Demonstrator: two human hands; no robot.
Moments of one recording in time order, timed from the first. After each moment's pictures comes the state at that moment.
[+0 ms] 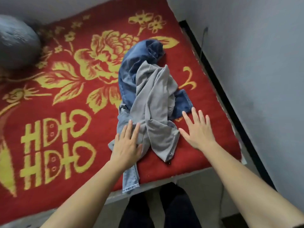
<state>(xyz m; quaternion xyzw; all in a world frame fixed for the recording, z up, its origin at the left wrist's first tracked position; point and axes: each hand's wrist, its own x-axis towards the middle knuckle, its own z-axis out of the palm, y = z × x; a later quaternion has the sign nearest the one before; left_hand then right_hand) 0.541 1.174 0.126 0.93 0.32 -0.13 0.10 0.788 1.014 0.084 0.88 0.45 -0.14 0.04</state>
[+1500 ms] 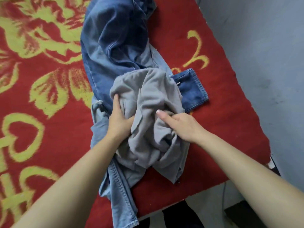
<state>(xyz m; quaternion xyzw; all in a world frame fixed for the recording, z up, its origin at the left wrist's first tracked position) 0.649 1.306 -0.071 0.68 0.50 -0.01 0.53 0.795 1.149 -0.035 0.83 0.25 -0.46 -0.18</state>
